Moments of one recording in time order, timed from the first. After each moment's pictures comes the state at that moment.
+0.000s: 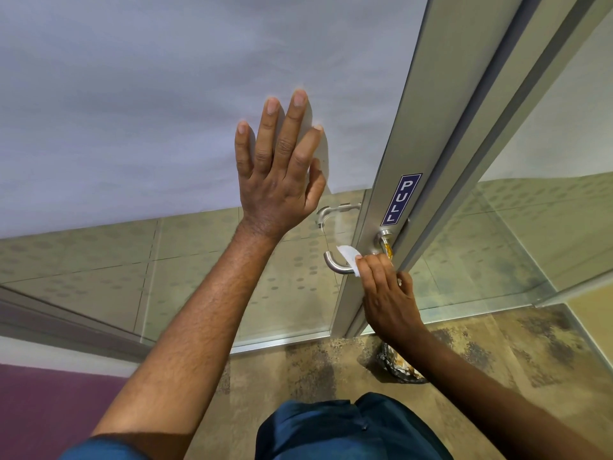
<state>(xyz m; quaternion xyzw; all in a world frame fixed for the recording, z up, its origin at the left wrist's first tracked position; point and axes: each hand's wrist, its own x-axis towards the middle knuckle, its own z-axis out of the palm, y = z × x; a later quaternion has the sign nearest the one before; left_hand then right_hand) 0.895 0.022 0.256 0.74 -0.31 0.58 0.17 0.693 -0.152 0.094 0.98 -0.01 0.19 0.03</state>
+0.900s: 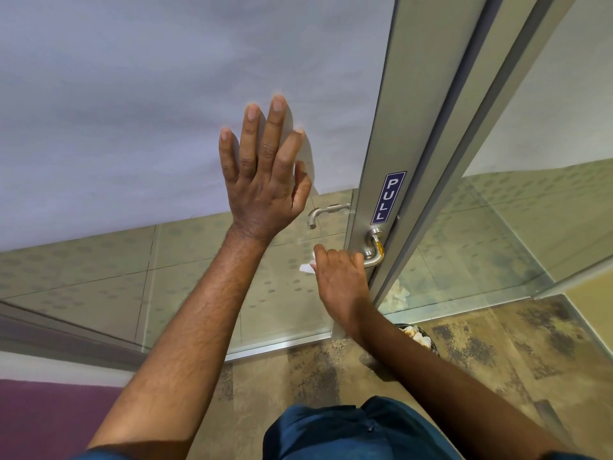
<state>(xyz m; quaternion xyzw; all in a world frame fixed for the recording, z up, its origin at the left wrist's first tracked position) 0.893 0.022 0.257 0.74 -0.31 0.57 0.16 0.751 -0.087 0.124 0.99 -0.06 0.15 -0.02</state>
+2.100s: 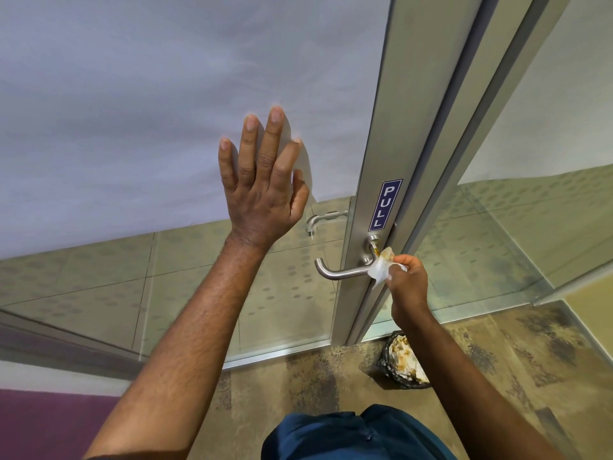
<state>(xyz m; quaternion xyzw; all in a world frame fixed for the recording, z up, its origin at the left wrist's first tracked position) 0.892 0.022 0.258 0.75 -0.30 0.57 0.16 0.725 -0.171 0.143 0.57 -0.45 0.21 -0.66</state>
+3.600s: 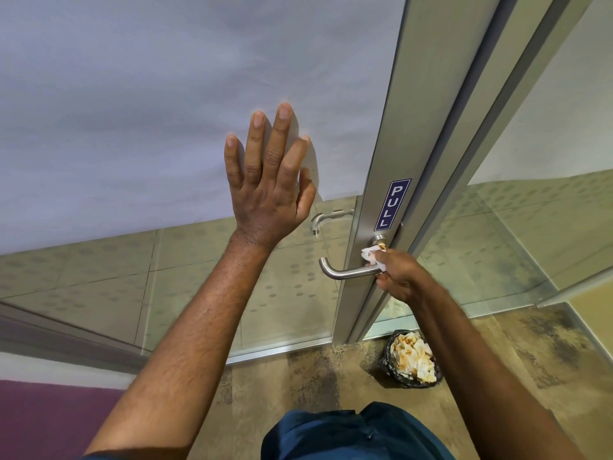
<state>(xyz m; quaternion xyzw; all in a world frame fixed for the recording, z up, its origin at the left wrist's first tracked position) 0.892 0.022 0.257 0.74 -0.31 0.58 0.17 0.758 -0.183 0.161 0.57 -0.38 -0.06 -0.73</state>
